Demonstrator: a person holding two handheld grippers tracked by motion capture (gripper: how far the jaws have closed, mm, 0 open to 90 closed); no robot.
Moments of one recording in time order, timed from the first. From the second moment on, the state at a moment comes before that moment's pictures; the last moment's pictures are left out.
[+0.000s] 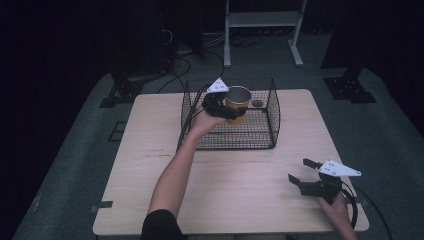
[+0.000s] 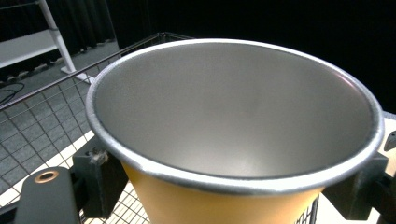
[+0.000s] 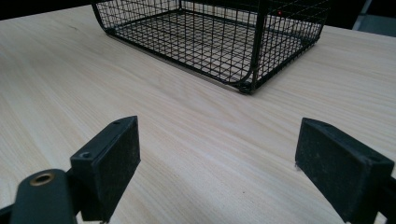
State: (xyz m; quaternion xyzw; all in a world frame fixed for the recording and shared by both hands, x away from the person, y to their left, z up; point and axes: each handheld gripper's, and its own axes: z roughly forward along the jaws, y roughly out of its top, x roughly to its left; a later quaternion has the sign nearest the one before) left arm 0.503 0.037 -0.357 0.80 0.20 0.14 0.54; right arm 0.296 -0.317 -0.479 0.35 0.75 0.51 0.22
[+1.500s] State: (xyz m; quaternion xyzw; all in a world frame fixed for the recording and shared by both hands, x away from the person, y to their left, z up) left arm 0.547 0.020 -0.402 0.86 0.21 0.10 0.45; right arm 0.296 -0.317 -0.479 0.35 0.75 0.51 0.22
